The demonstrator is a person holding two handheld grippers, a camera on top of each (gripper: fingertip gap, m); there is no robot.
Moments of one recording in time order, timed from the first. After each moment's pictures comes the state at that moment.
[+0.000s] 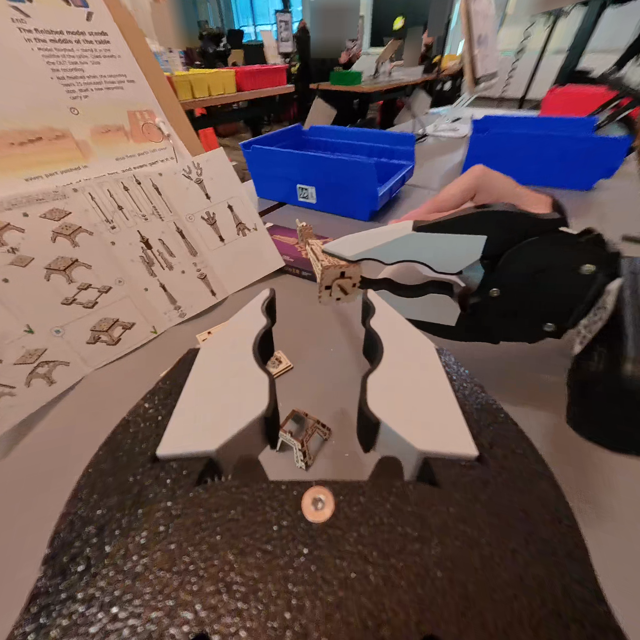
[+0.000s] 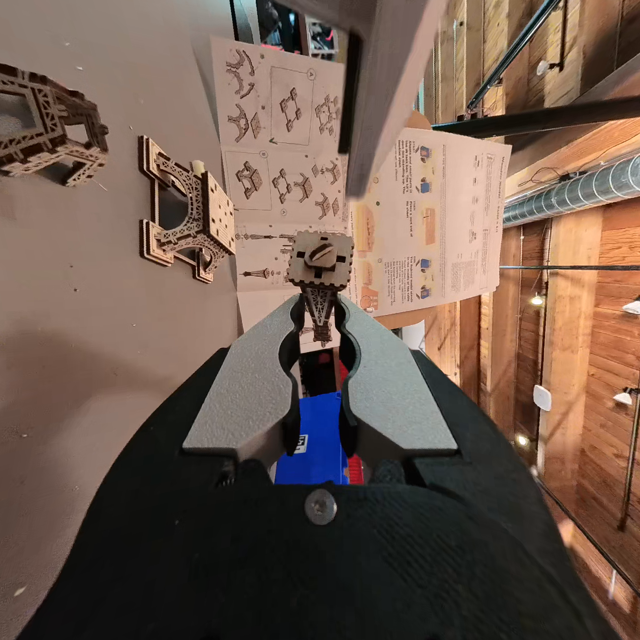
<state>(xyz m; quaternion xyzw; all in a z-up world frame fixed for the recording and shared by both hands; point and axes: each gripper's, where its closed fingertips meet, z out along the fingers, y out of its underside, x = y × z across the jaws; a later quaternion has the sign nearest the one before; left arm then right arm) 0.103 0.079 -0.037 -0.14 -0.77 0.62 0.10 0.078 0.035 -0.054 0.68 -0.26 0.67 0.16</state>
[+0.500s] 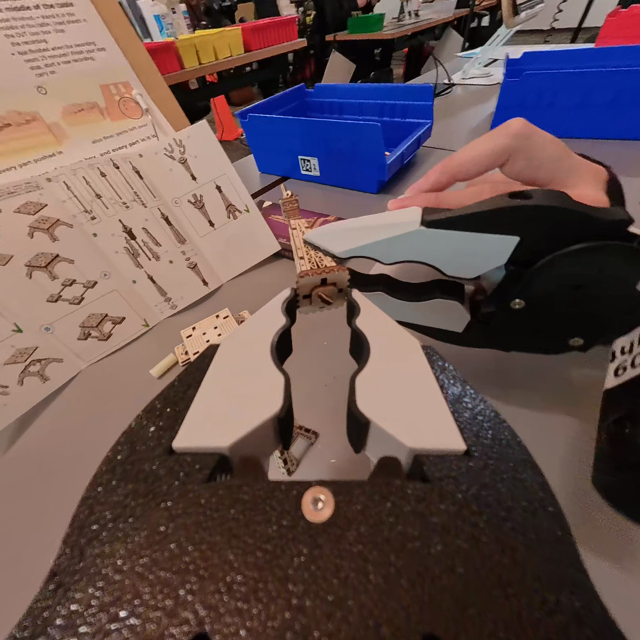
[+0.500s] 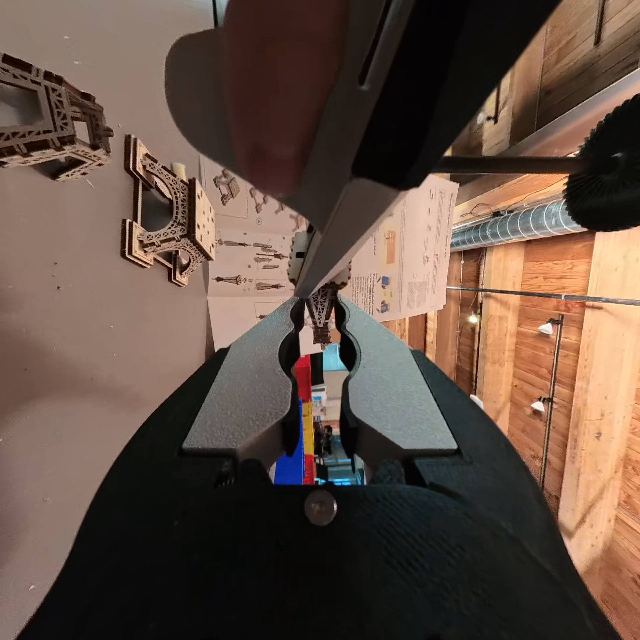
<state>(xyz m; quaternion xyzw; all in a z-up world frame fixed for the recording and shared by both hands) 0.082 0.069 -0.053 -0.15 -0.79 0.59 0.06 0.079 0.038 -0.041 0.66 -0.20 0.70 0.21</state>
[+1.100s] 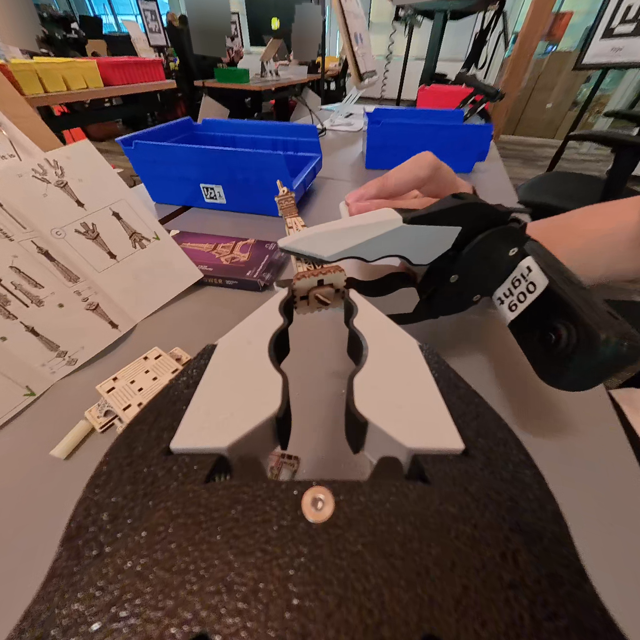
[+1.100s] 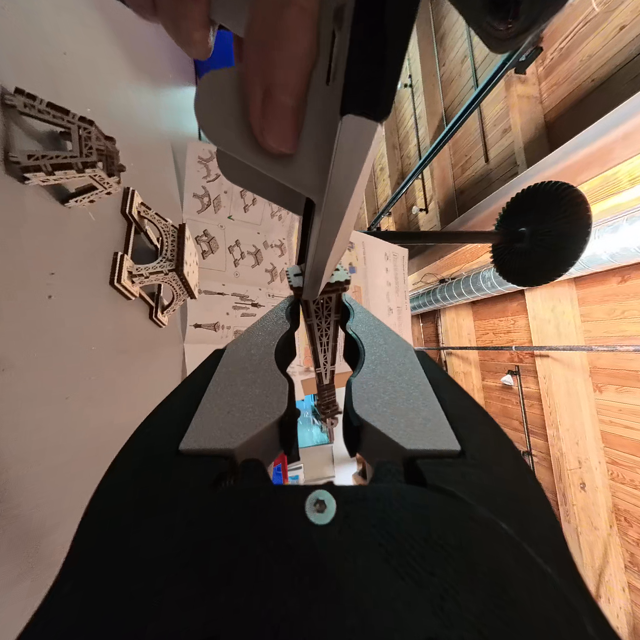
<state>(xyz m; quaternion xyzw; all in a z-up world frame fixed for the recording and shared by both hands) 0.062 0.074 -0.055 -0.25 -0.74 0.59 0.21 0.079 0.062 -0.031 0.63 -0.09 0.76 0.14</state>
